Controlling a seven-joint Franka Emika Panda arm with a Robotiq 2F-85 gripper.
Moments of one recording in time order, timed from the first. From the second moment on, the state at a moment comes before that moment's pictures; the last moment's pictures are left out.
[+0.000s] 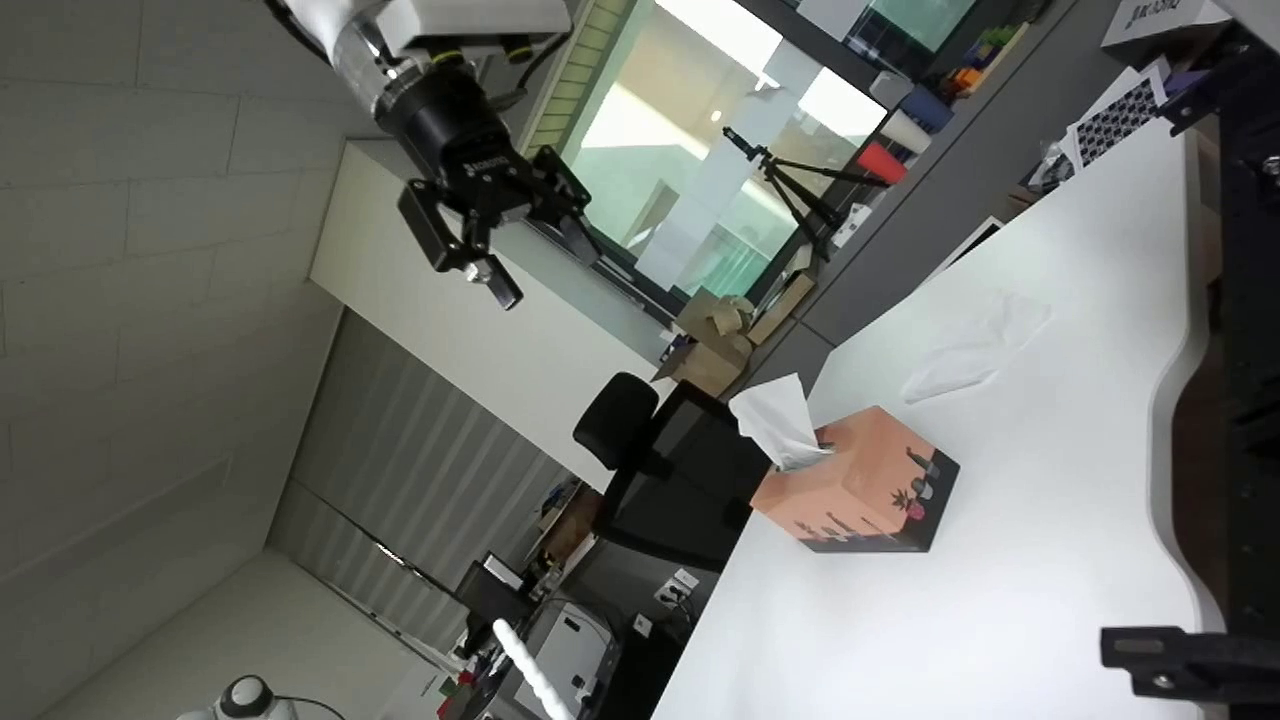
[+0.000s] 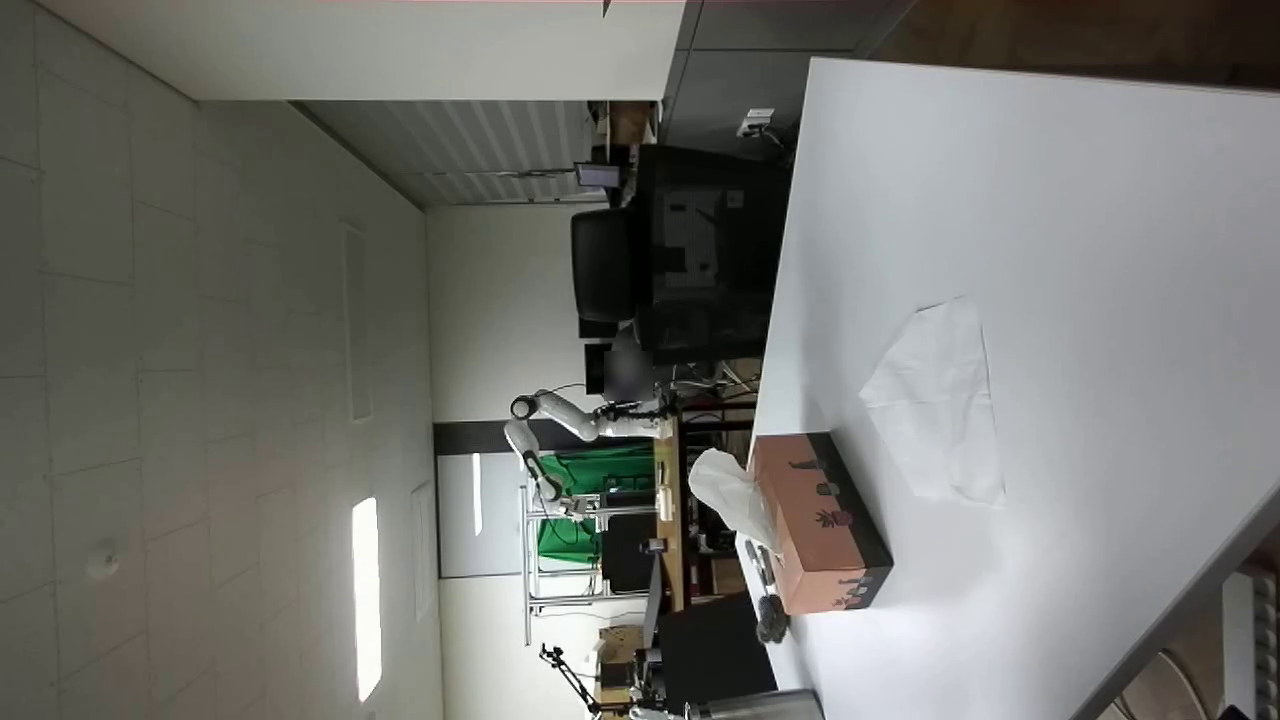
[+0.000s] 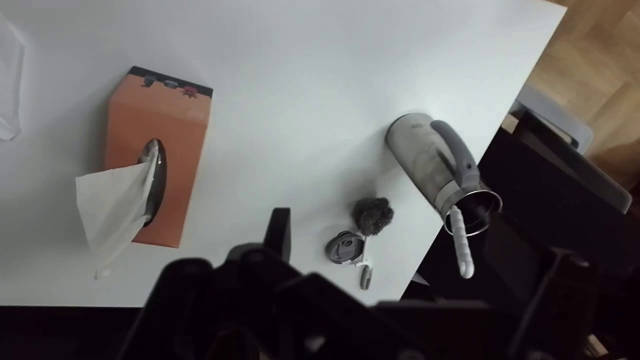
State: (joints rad) arm 0.24 -0.83 0.11 -2.70 0.29 2.18 -0.07
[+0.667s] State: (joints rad) arm 0.14 -0.35 -0.11 -2.59 0.25 2.52 -0.32
